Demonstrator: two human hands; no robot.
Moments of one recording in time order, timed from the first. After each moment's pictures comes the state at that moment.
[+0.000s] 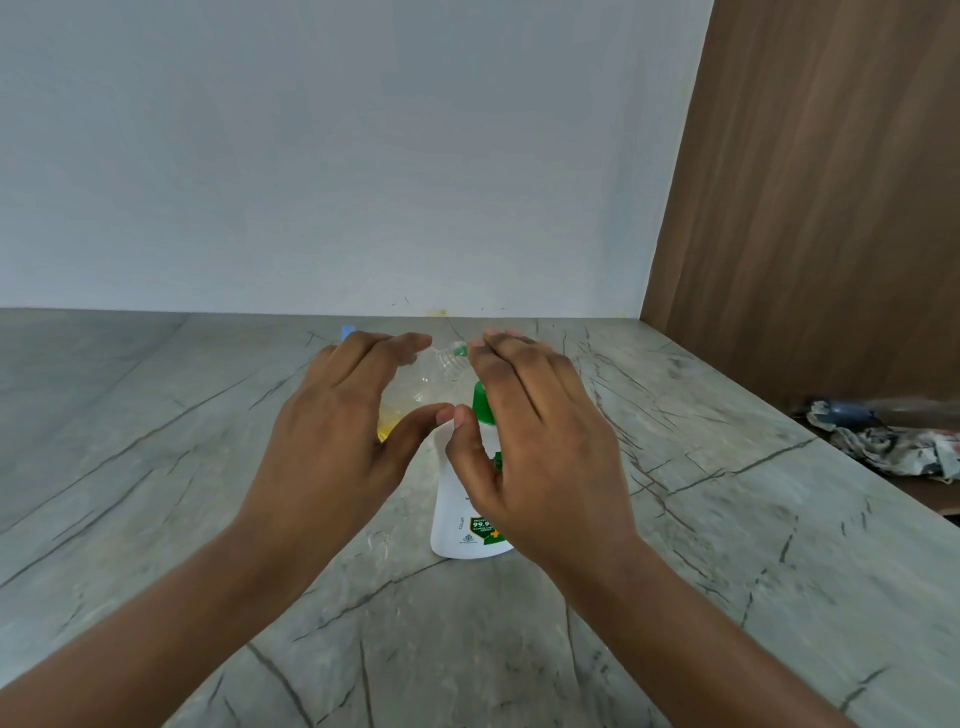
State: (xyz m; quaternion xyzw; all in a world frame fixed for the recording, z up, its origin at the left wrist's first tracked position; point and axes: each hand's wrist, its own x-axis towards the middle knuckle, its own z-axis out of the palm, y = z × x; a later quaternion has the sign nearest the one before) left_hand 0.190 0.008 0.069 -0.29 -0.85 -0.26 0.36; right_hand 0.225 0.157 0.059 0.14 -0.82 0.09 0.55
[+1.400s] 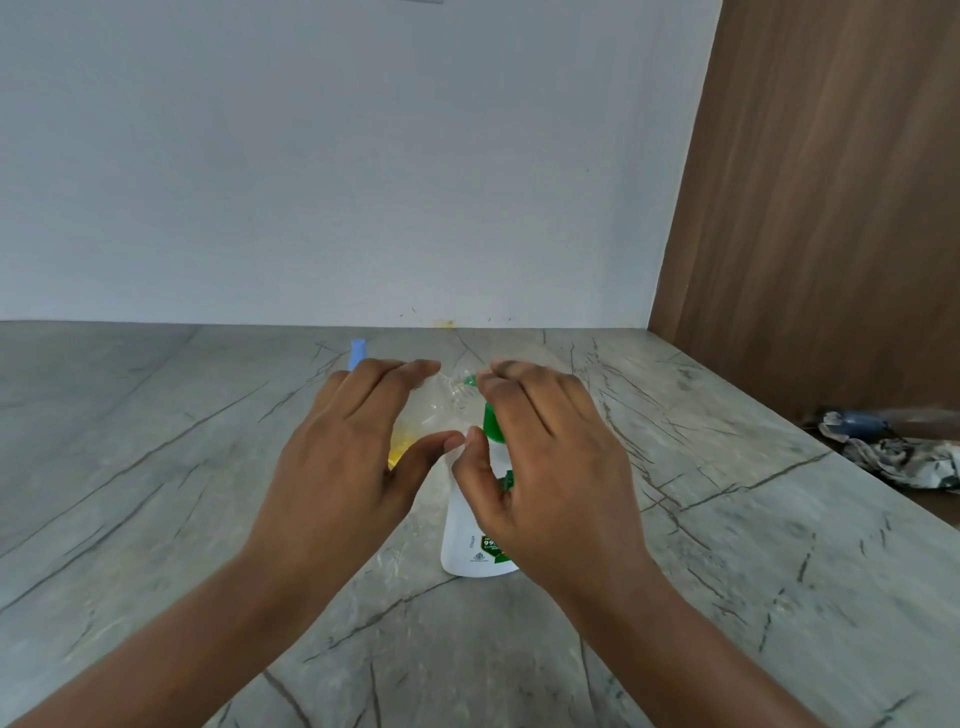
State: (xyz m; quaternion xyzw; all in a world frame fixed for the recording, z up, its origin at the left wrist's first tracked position) left_hand 0.190 0.006 0.063 -0.28 -0.85 -0.23 0.37; right_hand 0.226 0.153 0.058 0.13 -0.82 0.11 0.54
